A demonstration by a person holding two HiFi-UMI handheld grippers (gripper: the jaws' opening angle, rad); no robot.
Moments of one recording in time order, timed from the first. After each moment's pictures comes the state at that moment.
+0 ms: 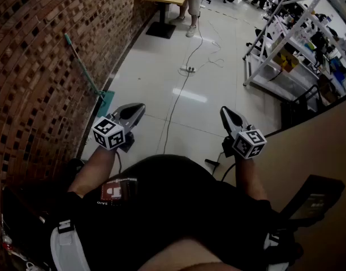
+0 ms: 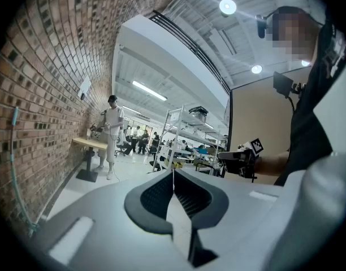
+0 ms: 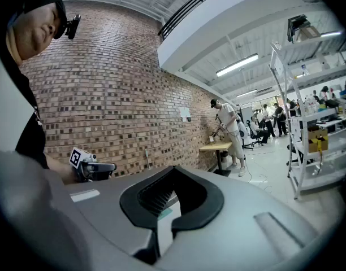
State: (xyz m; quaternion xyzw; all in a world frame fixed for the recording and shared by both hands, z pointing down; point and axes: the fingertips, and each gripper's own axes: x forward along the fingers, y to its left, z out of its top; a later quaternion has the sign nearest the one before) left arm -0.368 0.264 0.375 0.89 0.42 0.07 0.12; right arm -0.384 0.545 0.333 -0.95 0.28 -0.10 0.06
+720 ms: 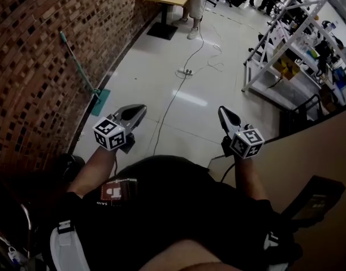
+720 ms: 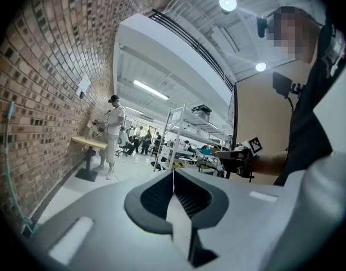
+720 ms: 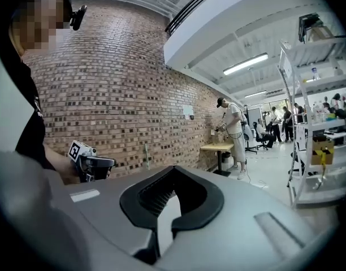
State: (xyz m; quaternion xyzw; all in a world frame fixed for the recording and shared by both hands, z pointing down) left arm -0.359 0.358 0.376 0.90 0.41 0.07 0.12; right arm -0.354 0.624 0.334 -0.95 0.31 -0.11 0.02
